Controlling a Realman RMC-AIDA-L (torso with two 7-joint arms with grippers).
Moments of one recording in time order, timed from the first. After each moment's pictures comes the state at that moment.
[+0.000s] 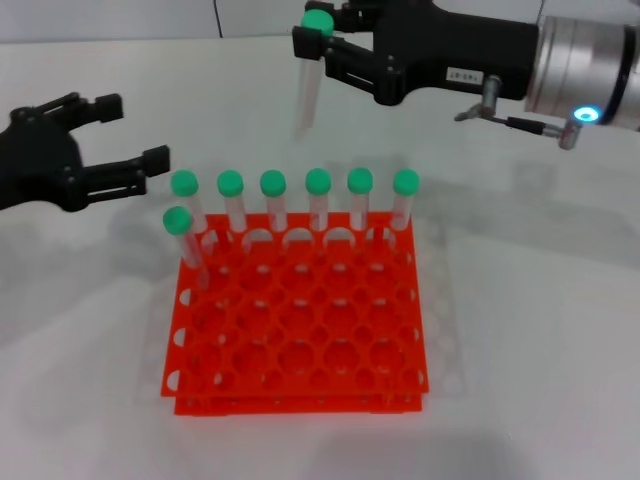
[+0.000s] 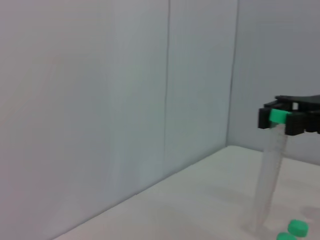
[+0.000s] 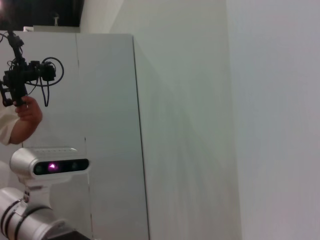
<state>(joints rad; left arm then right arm) -0.30 -2.08 0.81 1.08 1.76 1.54 -1.51 0.57 2.01 -1.45 -0.89 -1.14 -1.18 1.37</state>
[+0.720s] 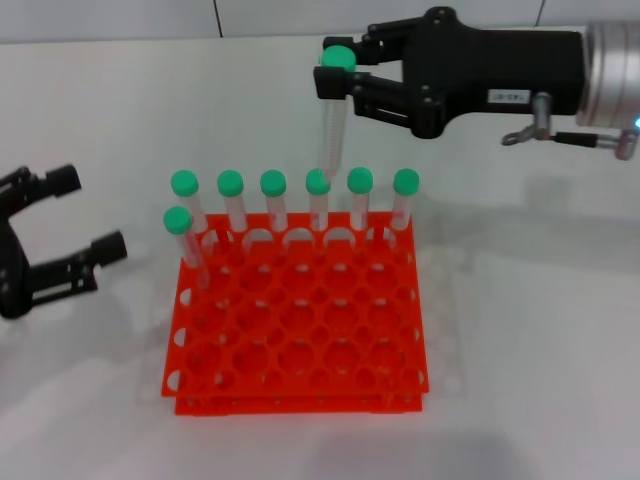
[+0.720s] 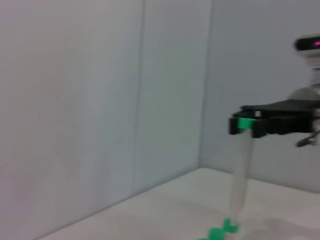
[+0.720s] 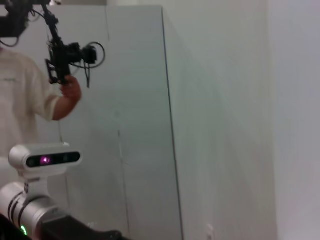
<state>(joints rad) -0.08 -2.08 0.81 1.12 1.60 1.73 -1.40 0.47 2.00 -1.39 -1.16 -1.34 -1.30 1.62</state>
